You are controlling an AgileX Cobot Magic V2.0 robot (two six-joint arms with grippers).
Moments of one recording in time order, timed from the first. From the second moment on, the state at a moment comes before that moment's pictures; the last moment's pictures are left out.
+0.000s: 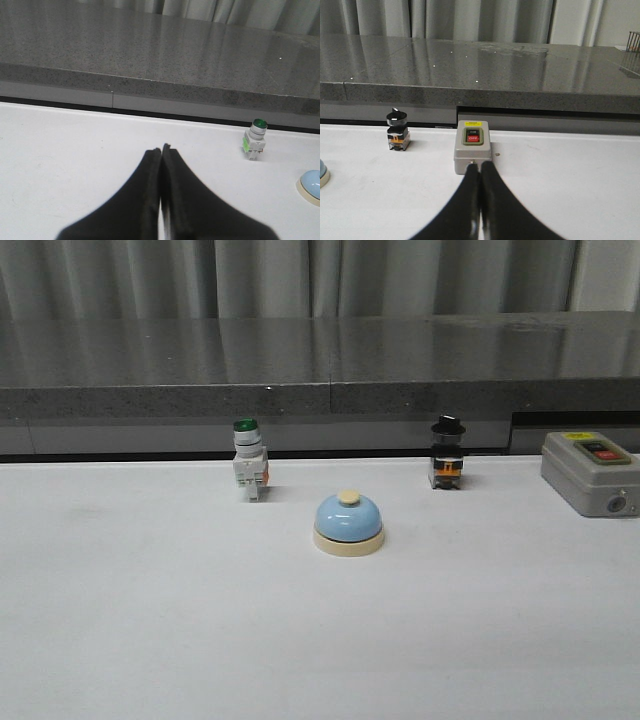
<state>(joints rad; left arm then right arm) 0.04 0.19 -0.30 -0.27 0.39 0.08 -0.01 -0.01 0.03 -0.05 0.06 0.02</state>
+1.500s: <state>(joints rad) -0.01 0.00 0.00 -0.05 0.06 -0.06 -0.01 -0.01 0.03 -0.05 0.06 0.02</state>
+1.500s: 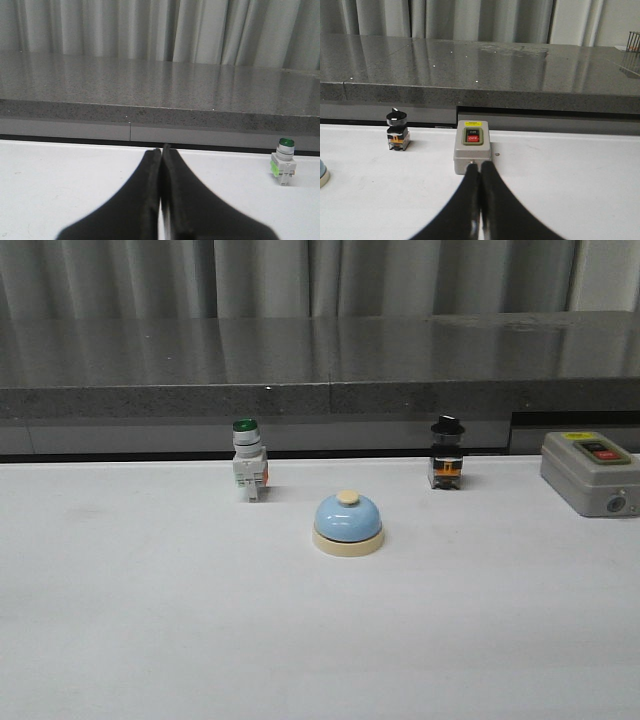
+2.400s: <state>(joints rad) -0.01 0.00 0.00 -0.05 0.06 -0.06 -0.01 0.20 -0.21 -0.05 0.23 0.02</state>
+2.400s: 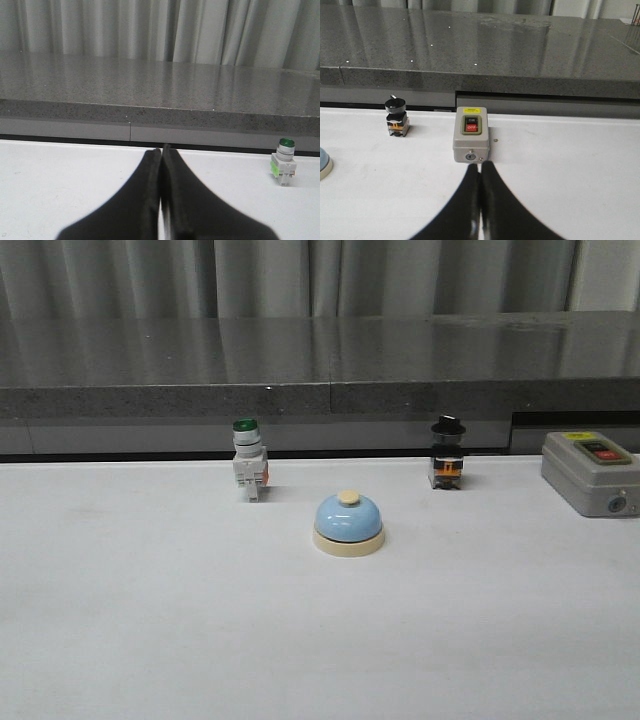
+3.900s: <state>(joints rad) -0.01 0.00 0.00 -0.05 0.06 -0.06 0.48 1.56 -1.27 -0.02 0.70 0.02</state>
